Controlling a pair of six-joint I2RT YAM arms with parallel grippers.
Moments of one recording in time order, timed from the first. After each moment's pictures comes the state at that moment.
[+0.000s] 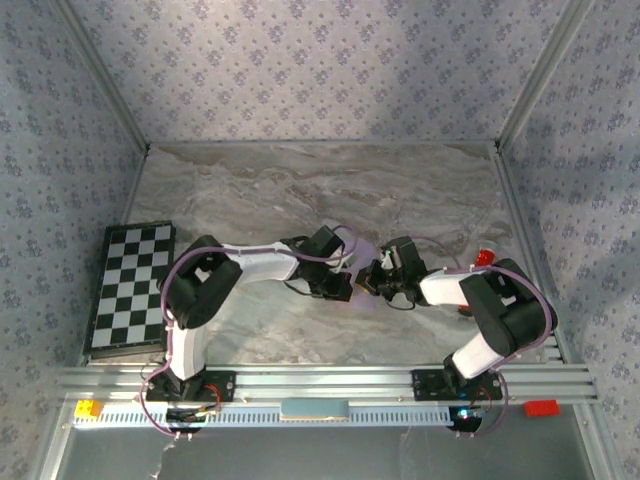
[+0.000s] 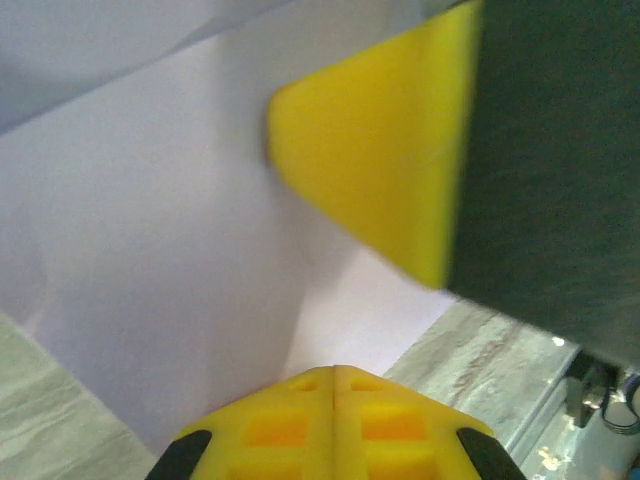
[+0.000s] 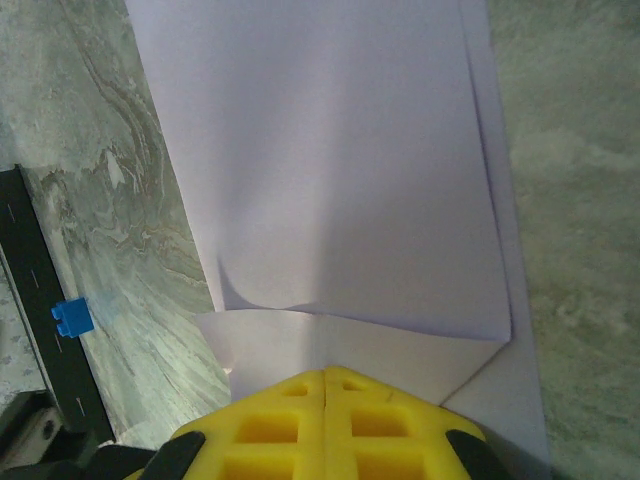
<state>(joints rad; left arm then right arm) -0.88 1.92 1.11 -0.33 0.53 -0.60 0.46 1.56 0.47 0.25 -0.46 1.01</state>
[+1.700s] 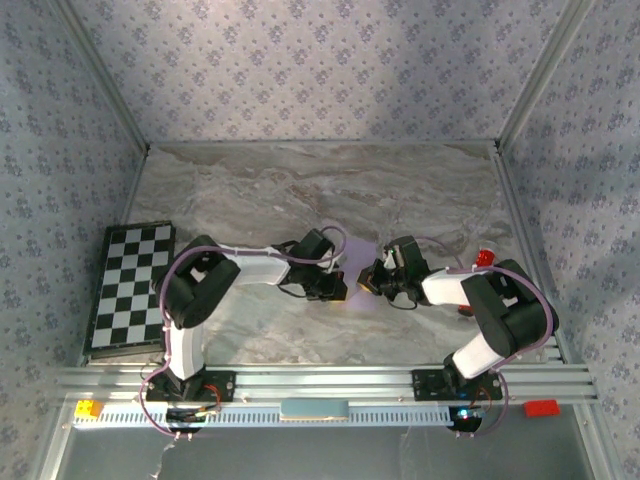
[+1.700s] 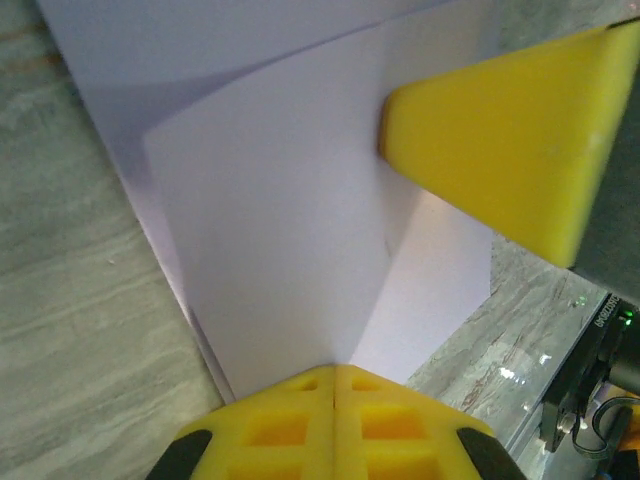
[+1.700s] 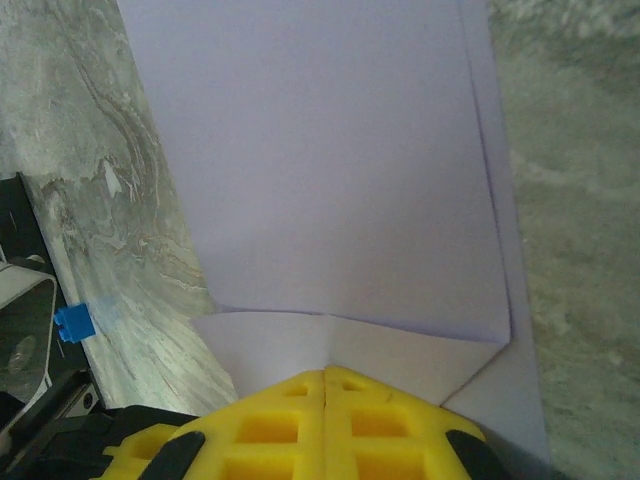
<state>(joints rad) -0.84 1.90 1.00 -0.15 0.56 -0.71 0.44 1.55 0.47 0.24 -0.47 1.00</state>
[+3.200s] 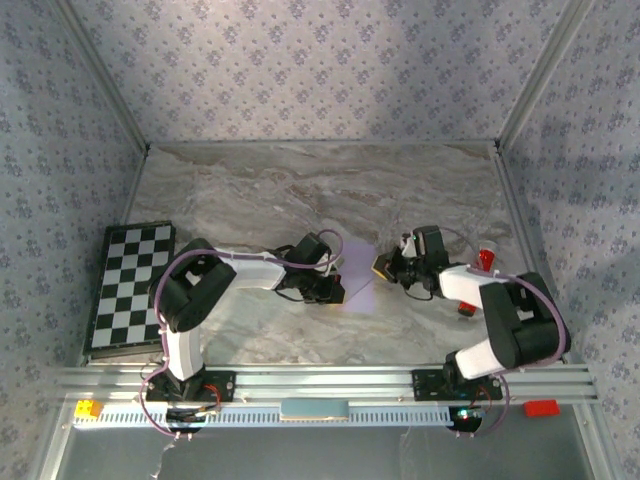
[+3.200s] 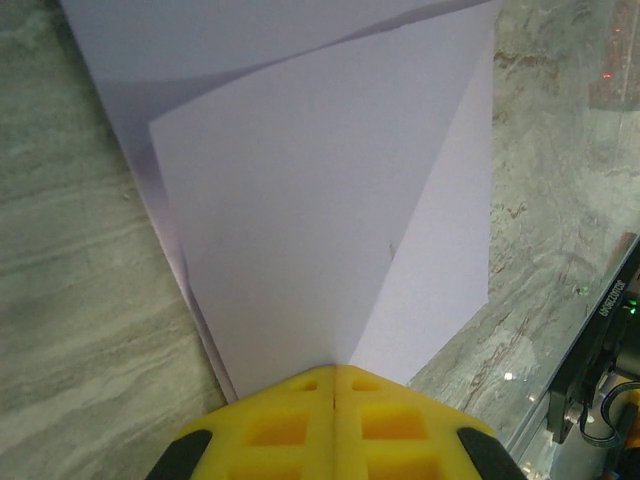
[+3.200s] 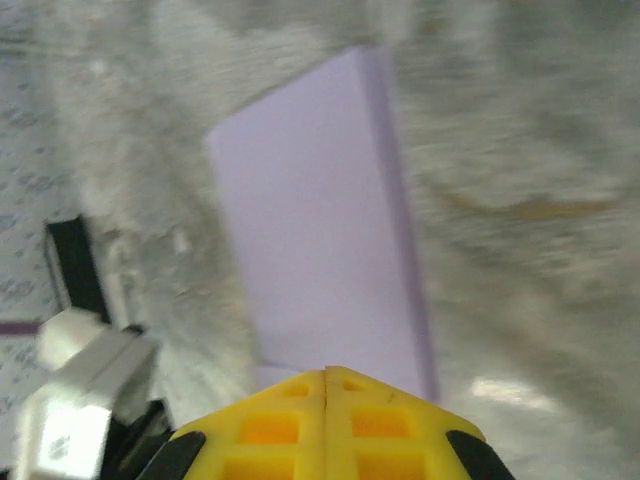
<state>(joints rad) -0.85 1.86 0.94 -0.11 0.56 -0.72 0.28 1.43 0.50 0.14 -0.56 0.90</state>
